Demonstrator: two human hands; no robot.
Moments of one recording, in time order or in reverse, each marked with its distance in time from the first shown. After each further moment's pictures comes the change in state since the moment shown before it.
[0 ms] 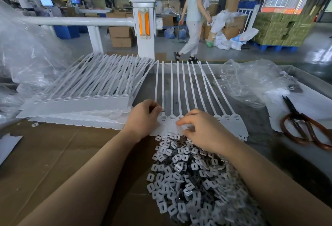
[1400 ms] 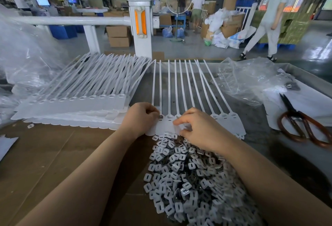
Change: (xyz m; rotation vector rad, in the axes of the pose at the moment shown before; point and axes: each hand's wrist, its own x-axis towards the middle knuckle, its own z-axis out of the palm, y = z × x) left_hand 0.002 -0.001 -0.002 0.078 -0.079 -0.106; right_hand -0.003 -0.005 -0.002 0.019 -0.046 0.027
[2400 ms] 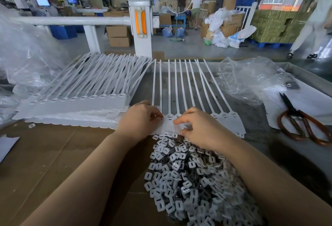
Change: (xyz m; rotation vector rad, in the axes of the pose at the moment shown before) left_hand -0.013 -0.001 -0.008 0.288 0.049 0.380; right_hand 0.001 0.004 0.000 -0.011 -0.002 -0.020
